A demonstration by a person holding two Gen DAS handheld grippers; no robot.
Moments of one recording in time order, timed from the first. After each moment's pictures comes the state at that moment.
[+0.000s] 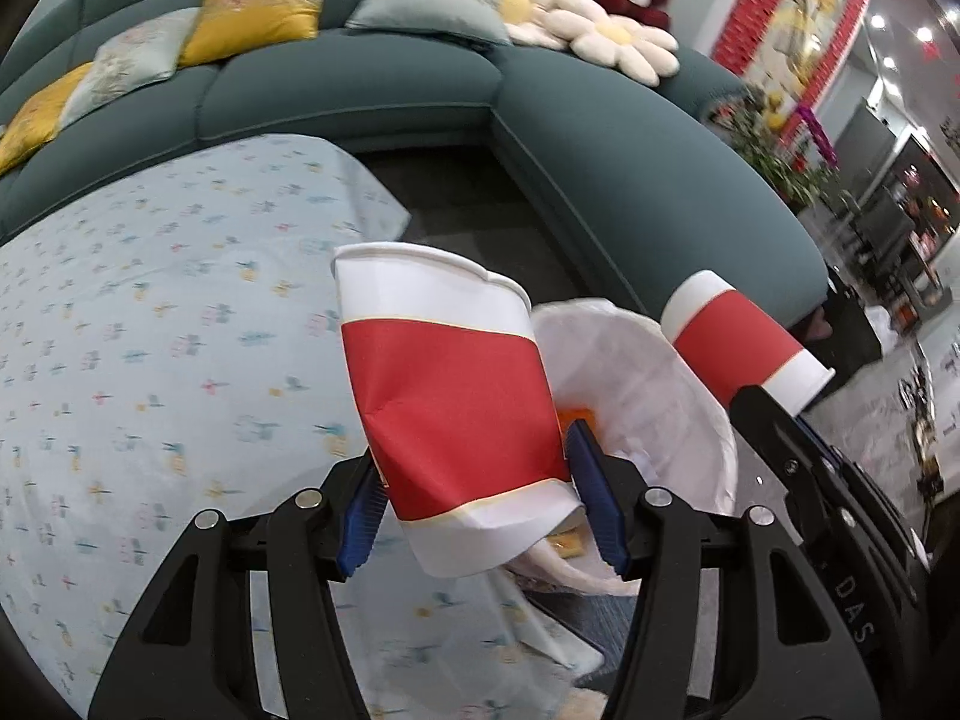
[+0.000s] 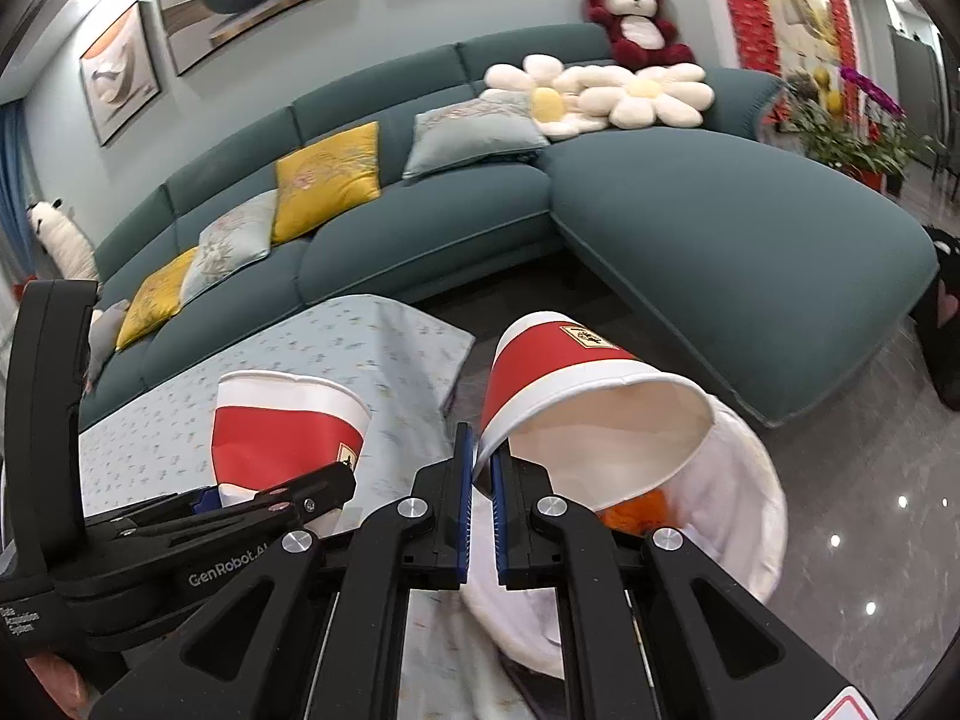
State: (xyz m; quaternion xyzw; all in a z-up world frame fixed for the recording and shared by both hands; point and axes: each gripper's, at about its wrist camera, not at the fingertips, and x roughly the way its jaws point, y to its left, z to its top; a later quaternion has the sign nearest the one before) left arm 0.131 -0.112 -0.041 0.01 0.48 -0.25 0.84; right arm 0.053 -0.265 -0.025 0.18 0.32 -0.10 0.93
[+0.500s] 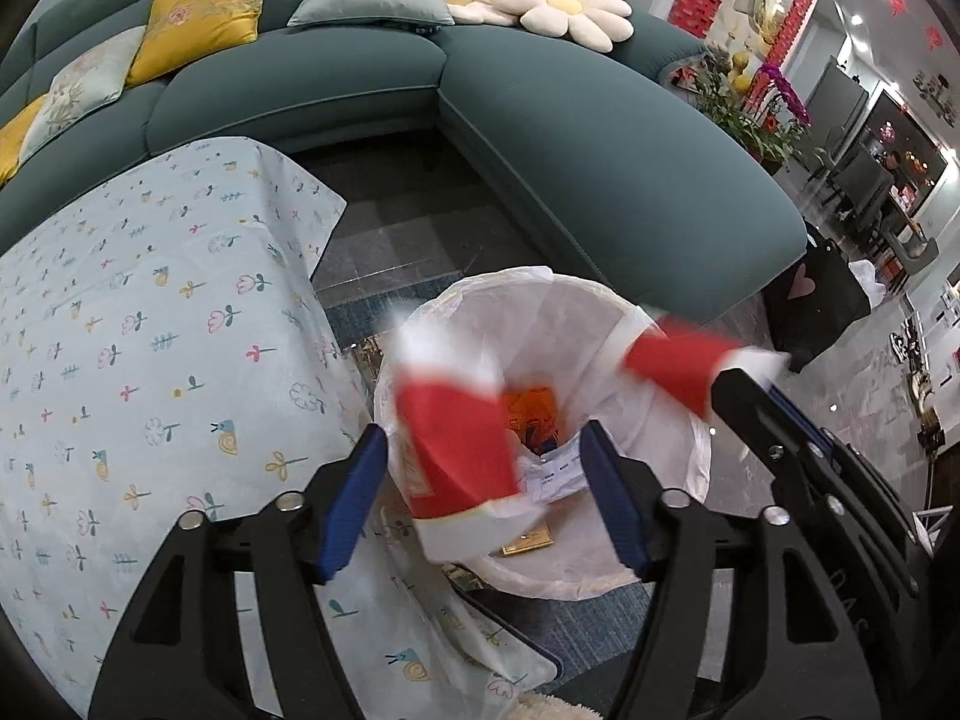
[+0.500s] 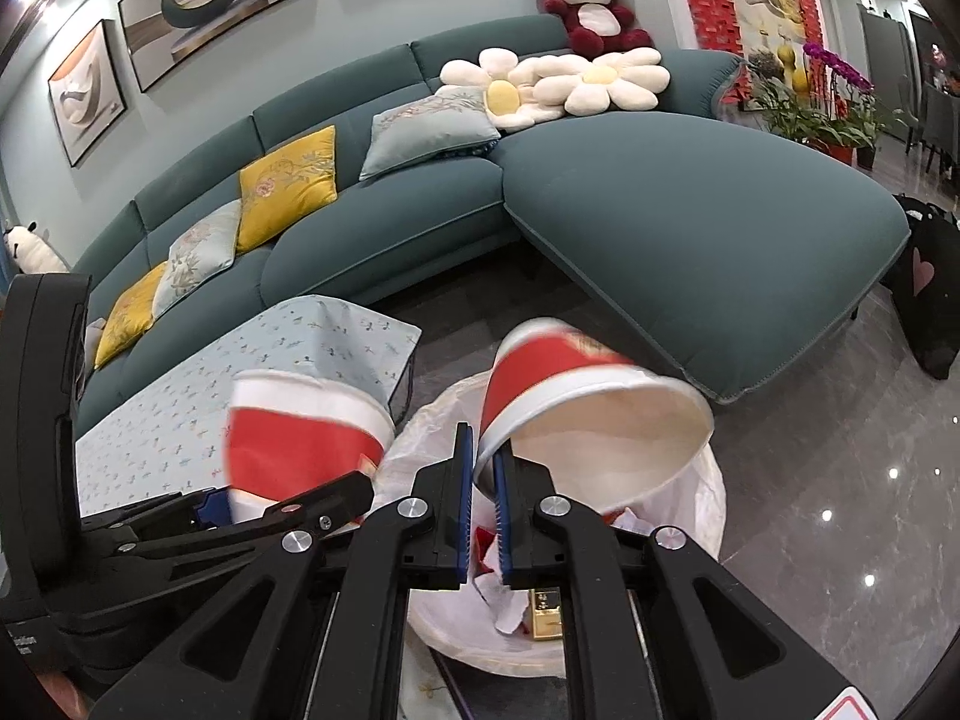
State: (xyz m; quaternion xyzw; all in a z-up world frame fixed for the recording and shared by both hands) left arm 0.114 -0.159 -0.055 0.04 0.48 -0.28 0.83; right arm 0.033 -0.299 -0.041 0.20 0.32 -0.13 0.92
